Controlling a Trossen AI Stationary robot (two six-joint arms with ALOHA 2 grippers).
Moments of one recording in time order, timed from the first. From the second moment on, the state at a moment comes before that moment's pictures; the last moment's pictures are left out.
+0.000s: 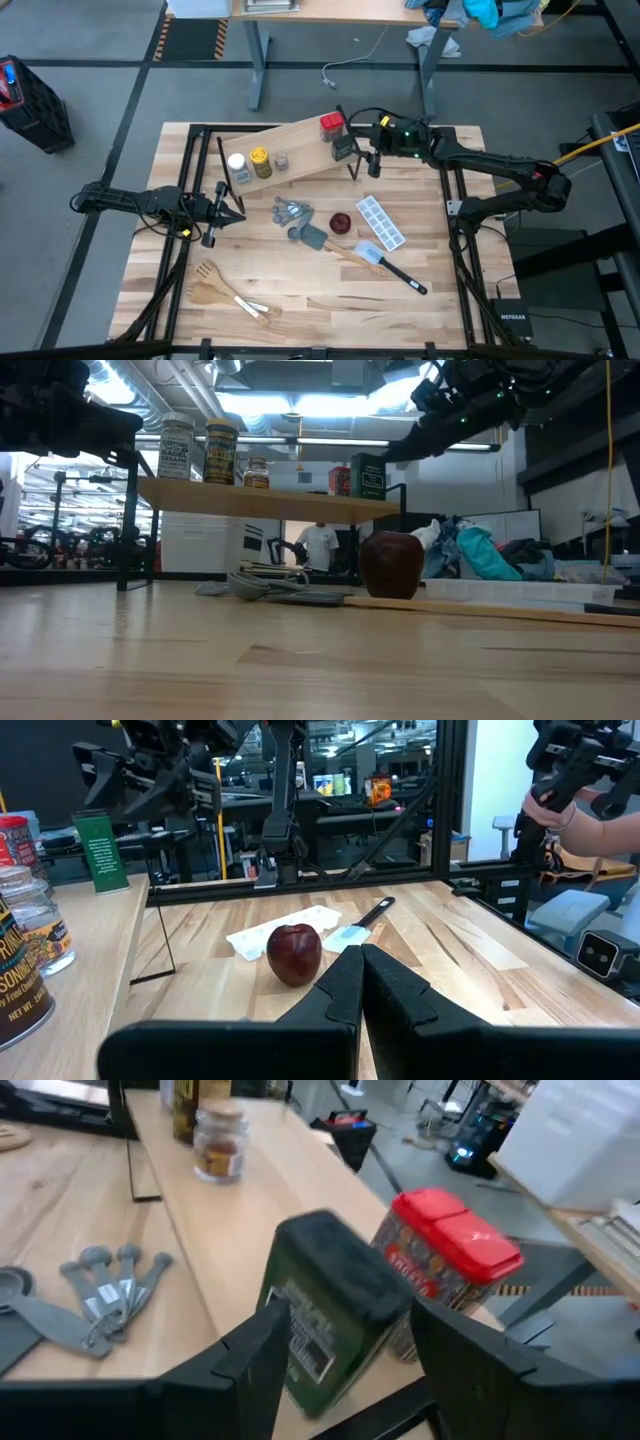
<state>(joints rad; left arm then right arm) -0.16 0.02 0.01 0.02 -0.06 0.07 -0.54 1.26 0.81 0.09 -0.24 -0.40</state>
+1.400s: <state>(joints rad) -0.16 0.02 0.01 0.02 -0.06 0.08 -0.64 1.26 0.81 0.09 -0.34 -0.42</state>
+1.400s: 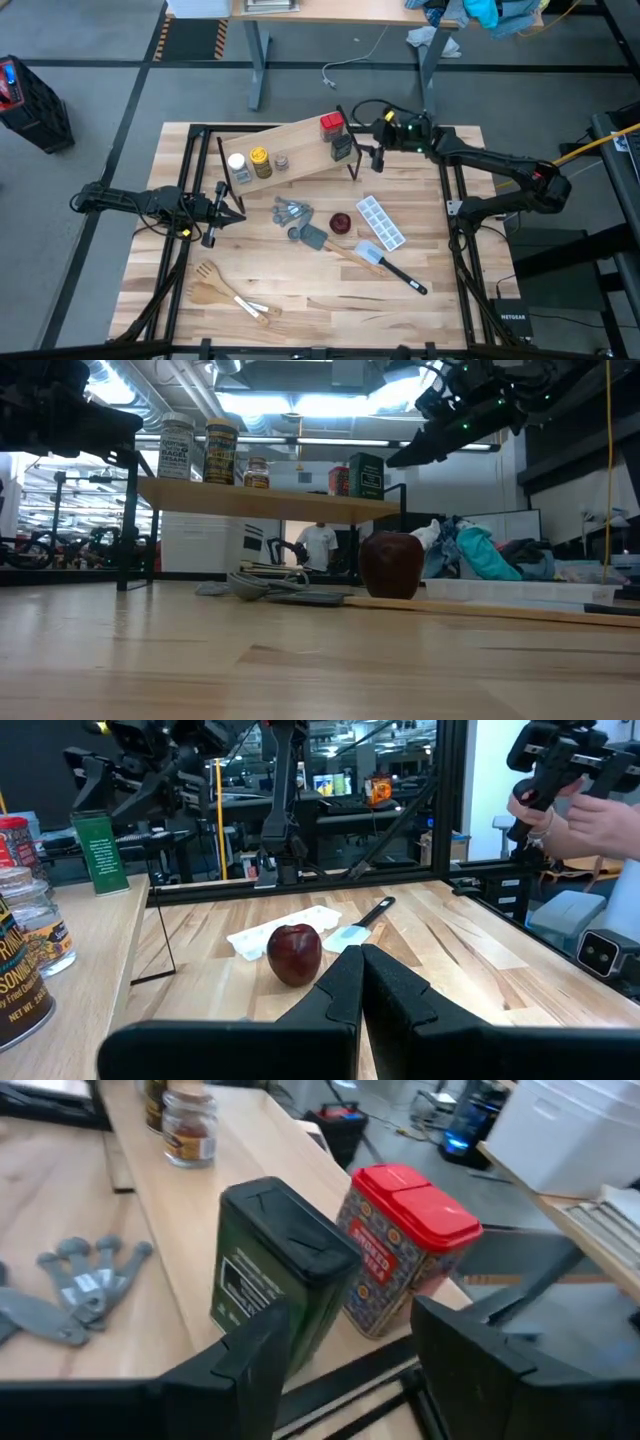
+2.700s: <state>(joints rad) -0.16 0.02 0.01 0.02 -0.06 0.08 -0.73 1.52 0.81 0.40 -0.78 -0.30</state>
